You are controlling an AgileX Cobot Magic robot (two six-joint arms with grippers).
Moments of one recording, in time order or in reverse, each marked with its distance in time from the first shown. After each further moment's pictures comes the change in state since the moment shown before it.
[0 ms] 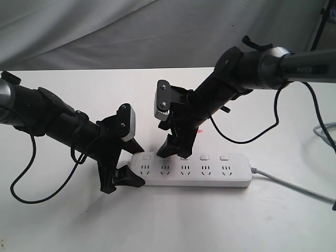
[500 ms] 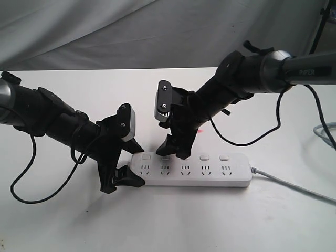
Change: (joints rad) left arm 0.000 0.000 0.000 0.000 0.000 0.000; right arm 0.000 -0.006 0.050 0.025 -0.086 -0.030
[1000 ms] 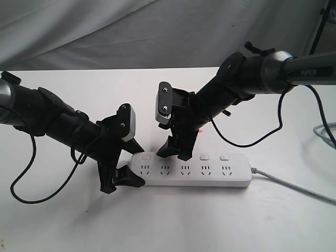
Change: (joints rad) left arm 0.000 0.000 0.000 0.000 0.000 0.000; right arm 0.000 -0.008 0.013 0.016 0.009 -0.042
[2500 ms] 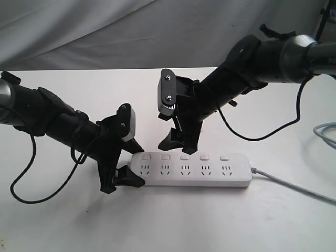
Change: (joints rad) left arm 0.000 0.000 0.000 0.000 0.000 -0.002; right arm -0.002 -0.125 0.047 0.020 0.037 -0.028
